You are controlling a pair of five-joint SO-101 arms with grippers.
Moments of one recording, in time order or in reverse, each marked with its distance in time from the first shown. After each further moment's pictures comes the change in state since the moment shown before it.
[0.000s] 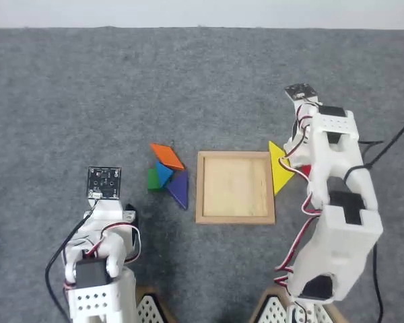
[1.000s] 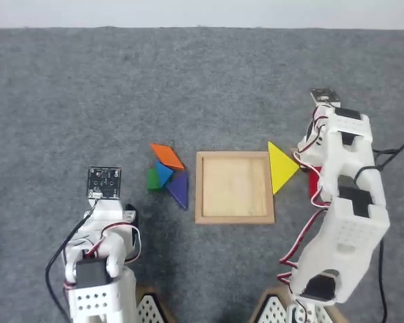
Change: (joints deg) left arm 0.0 0.0 0.0 0.0 0.0; right arm 6.2 3.7 -1.6 1.3 -8.6
